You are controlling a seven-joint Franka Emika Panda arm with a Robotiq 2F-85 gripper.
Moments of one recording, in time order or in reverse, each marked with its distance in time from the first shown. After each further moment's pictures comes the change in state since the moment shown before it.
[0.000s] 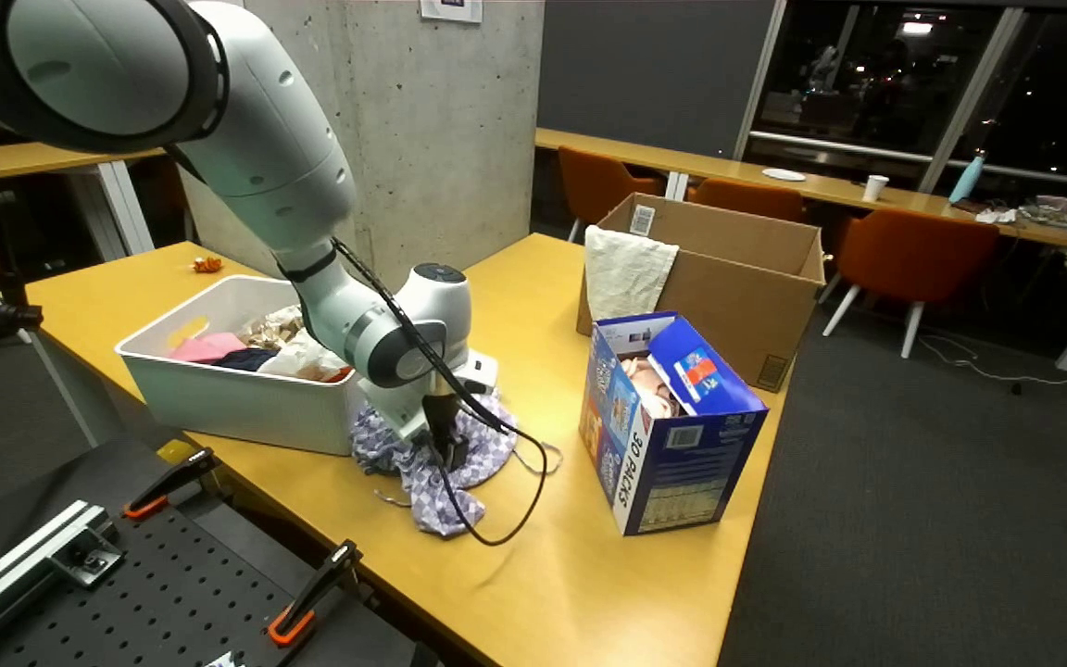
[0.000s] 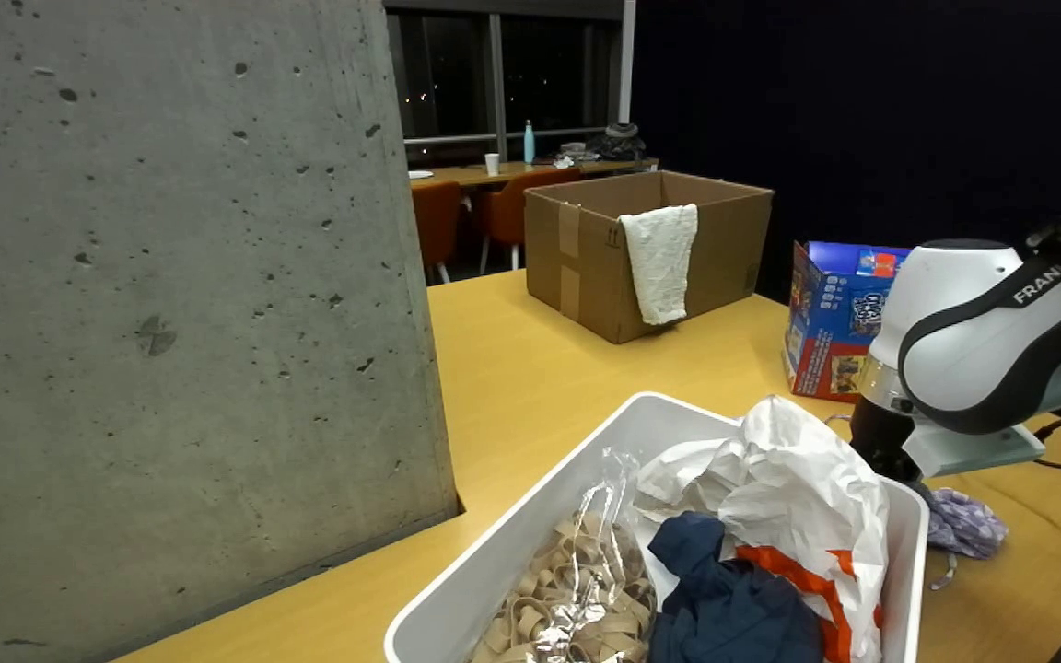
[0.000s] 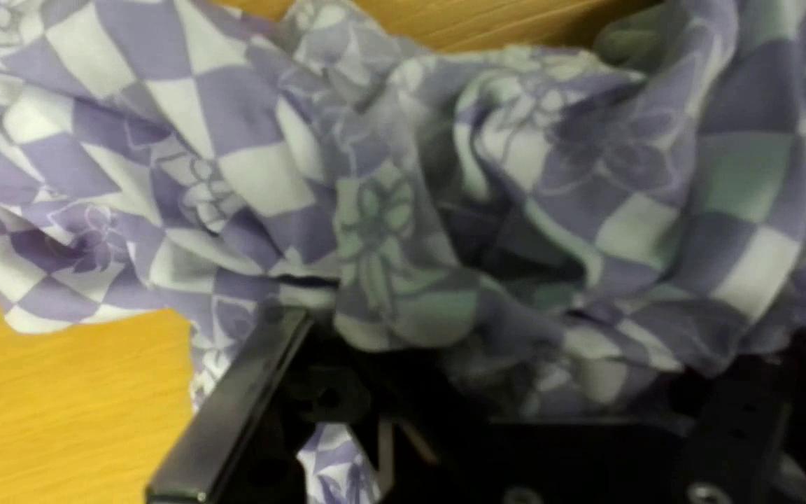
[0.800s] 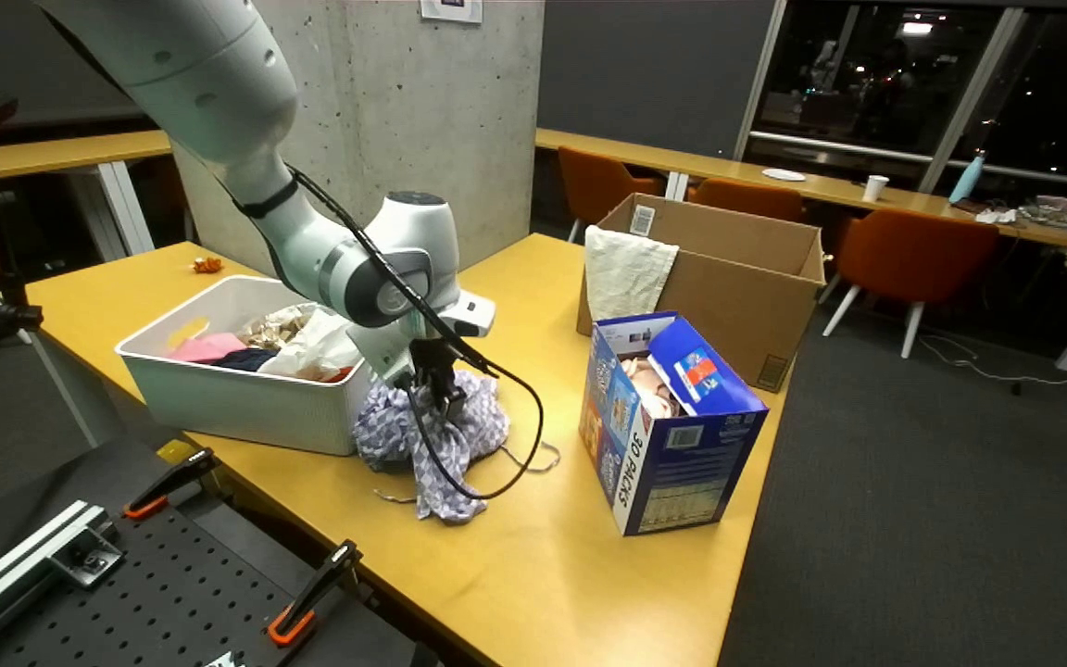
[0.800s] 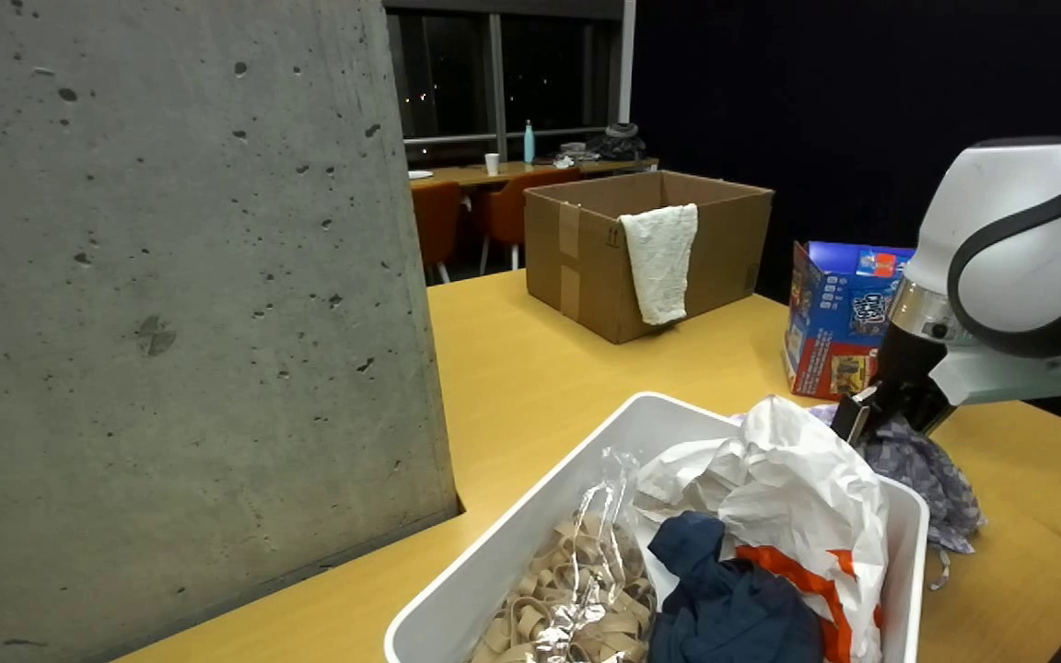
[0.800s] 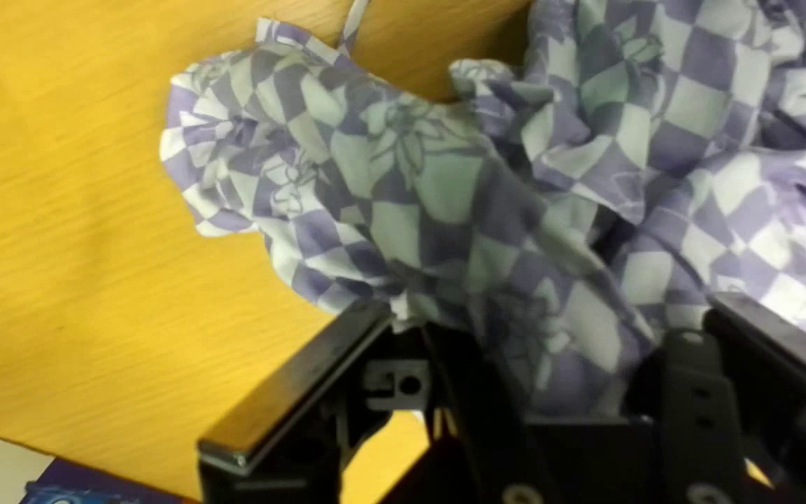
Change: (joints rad) arm 0.116 -0.250 -0.114 -0.166 -0.005 -0.011 0.127
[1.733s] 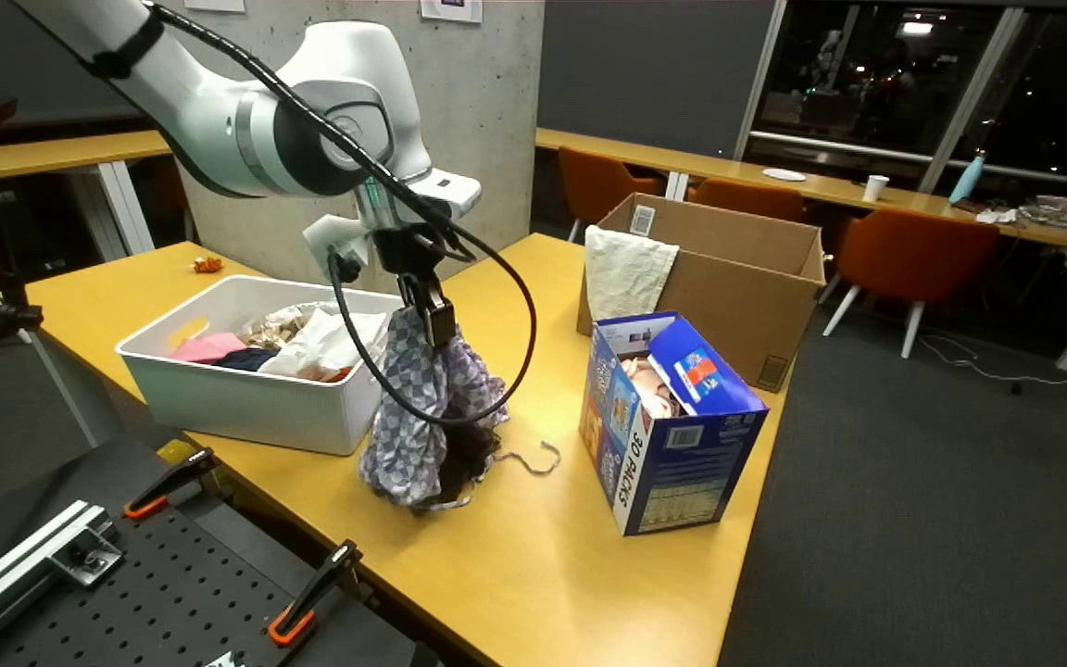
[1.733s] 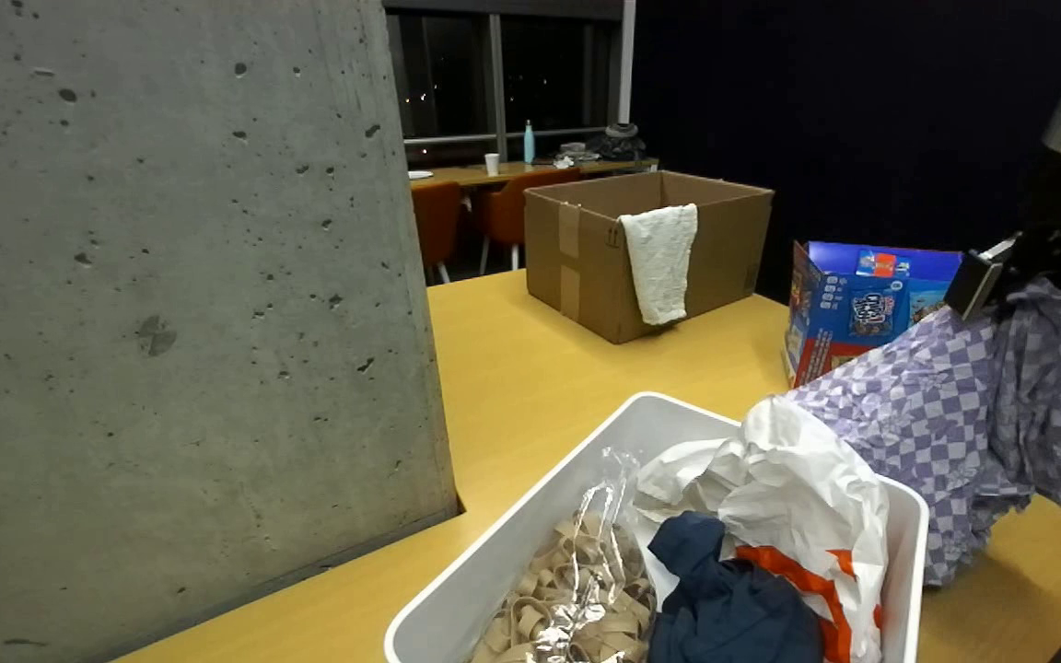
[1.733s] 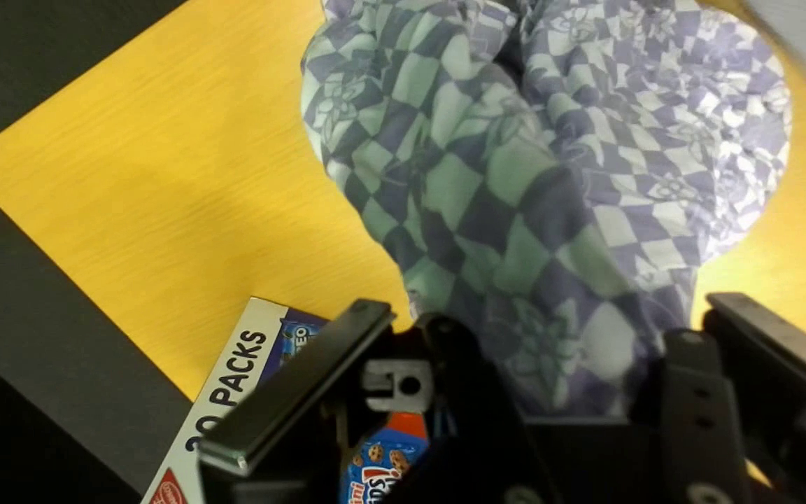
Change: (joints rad) arm 0.095 -0.489 -0.149 -0.259 -0.284 -0.160 0.288
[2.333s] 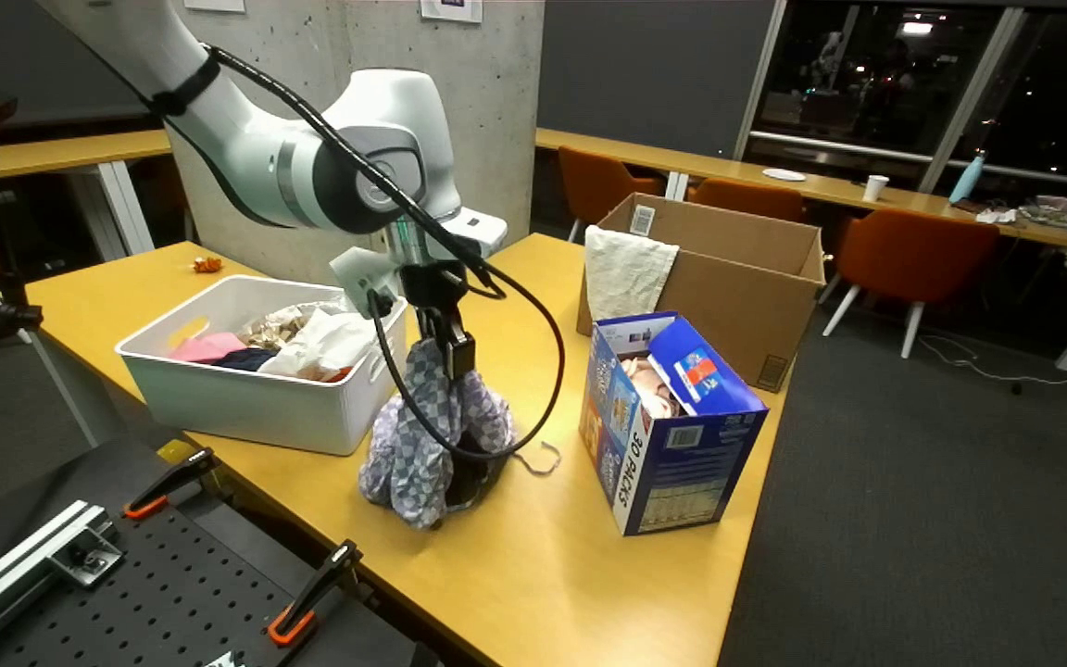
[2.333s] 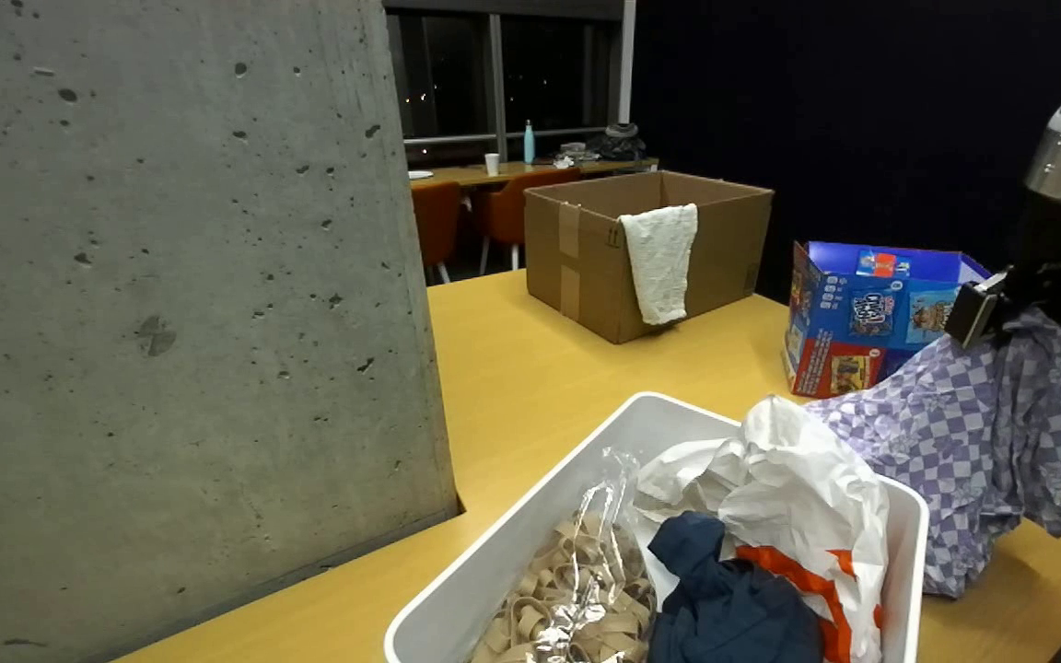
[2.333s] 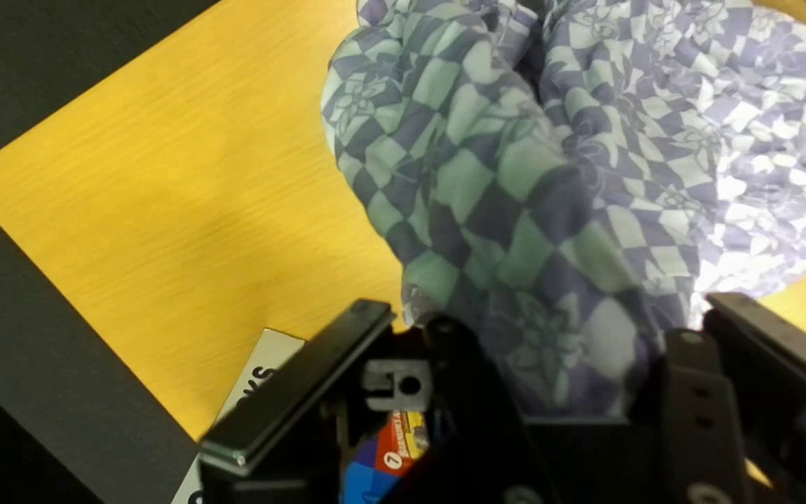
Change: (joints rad) arm -0.100 0.104 0.053 0.049 0.038 0.001 -0.084
